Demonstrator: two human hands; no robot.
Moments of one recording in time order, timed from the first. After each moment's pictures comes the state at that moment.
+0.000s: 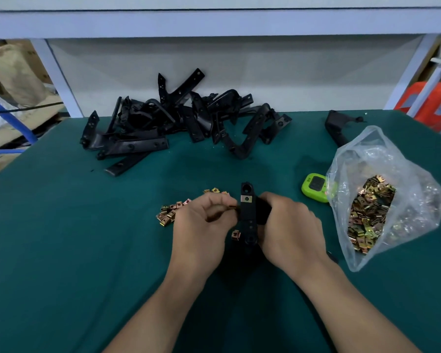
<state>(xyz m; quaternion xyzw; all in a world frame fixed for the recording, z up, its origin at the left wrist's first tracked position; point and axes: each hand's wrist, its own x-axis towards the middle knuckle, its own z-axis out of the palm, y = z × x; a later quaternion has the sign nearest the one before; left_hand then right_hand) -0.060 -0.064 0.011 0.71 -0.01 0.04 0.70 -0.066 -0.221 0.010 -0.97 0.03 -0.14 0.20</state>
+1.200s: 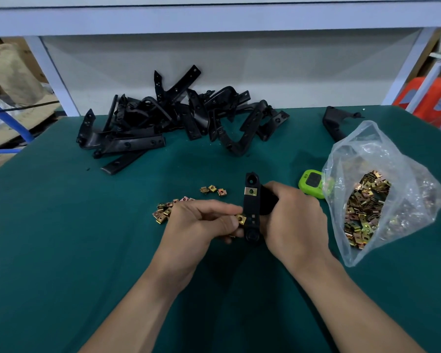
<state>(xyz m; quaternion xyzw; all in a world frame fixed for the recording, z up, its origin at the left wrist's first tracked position) -0.067 -0.050 0.027 0.65 -0.08 -0.08 0.75 -0.069 -0.223 0.018 -0.94 0.06 -0.21 0.25</state>
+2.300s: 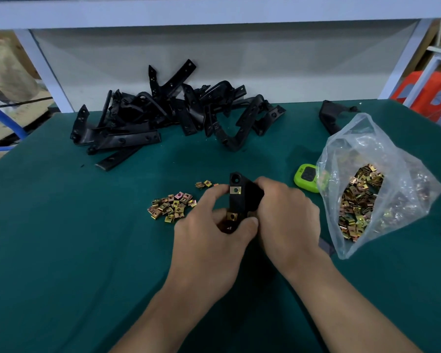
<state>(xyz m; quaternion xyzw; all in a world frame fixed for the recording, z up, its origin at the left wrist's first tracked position) -0.097 -0.077 0.031 0.84 -0.06 0.06 0.53 -0.070 -0.215 0.025 -0.97 0.05 -0.17 0.17</state>
